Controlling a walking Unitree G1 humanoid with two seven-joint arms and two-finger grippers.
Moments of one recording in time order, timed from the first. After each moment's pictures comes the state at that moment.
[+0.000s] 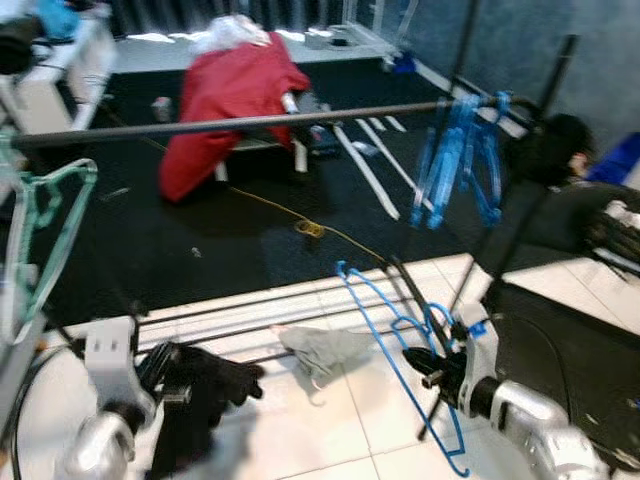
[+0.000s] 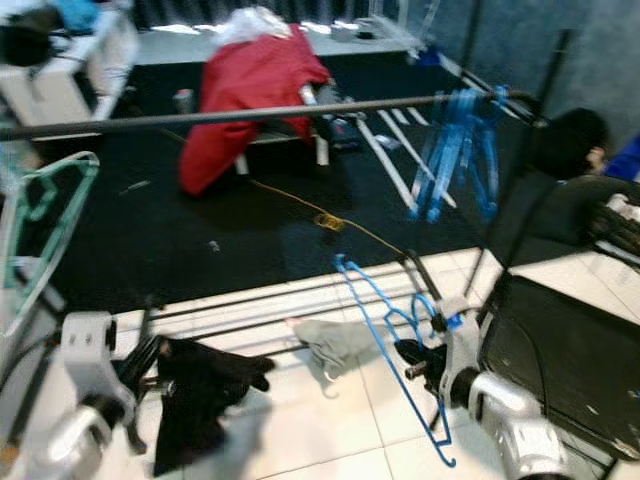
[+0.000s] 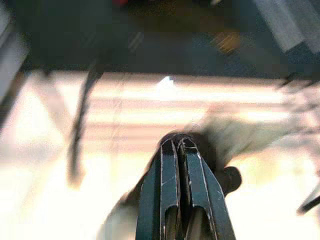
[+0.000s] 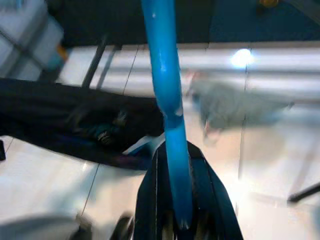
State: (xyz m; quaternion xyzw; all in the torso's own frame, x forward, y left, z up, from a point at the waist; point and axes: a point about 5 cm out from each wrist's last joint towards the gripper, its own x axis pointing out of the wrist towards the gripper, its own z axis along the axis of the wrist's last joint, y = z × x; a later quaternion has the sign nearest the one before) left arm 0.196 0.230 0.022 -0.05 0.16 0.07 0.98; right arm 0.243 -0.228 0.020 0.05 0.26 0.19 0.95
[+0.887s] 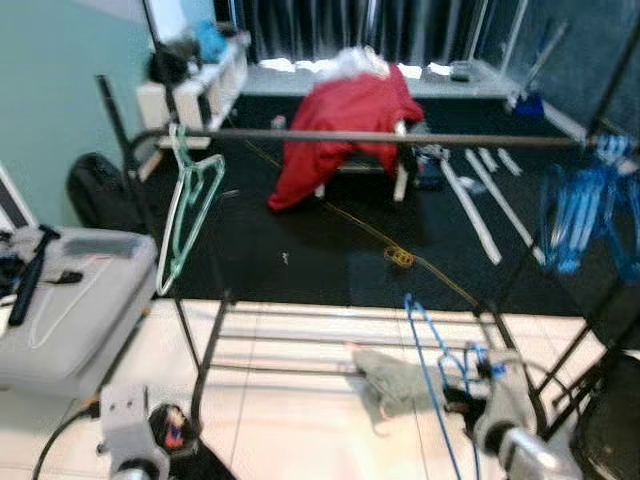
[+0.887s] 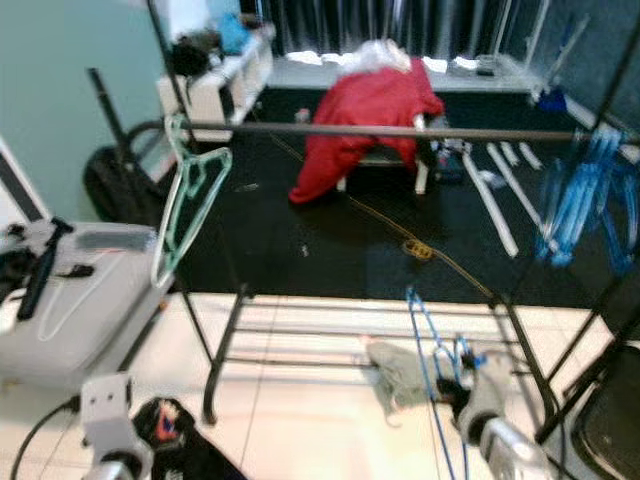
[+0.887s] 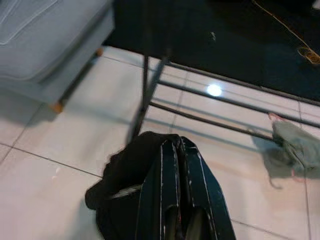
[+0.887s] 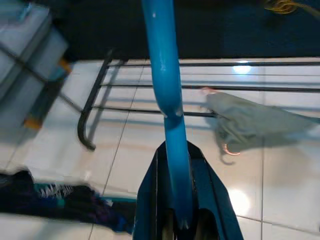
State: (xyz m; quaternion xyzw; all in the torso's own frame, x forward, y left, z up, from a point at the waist) left arm 0.212 0.217 0.003 -0.07 0.15 0.08 0.98; right arm 0.251 -0.251 0.001 0.07 0.24 0.07 0.97
